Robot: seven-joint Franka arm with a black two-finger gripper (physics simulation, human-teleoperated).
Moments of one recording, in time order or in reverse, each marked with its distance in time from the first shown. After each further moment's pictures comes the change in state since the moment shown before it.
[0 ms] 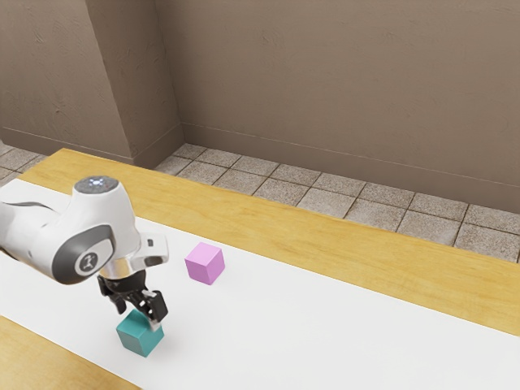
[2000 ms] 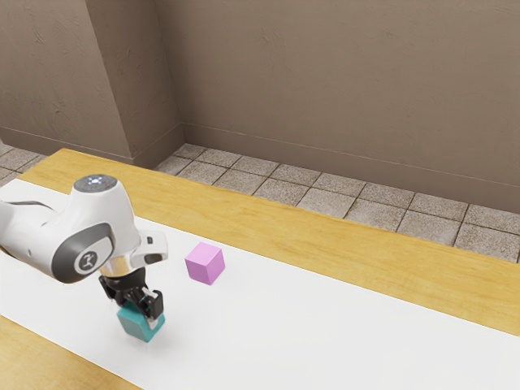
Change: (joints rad) arm 0.000 0.000 0.007 0.008 0.007 0.006 -0.010
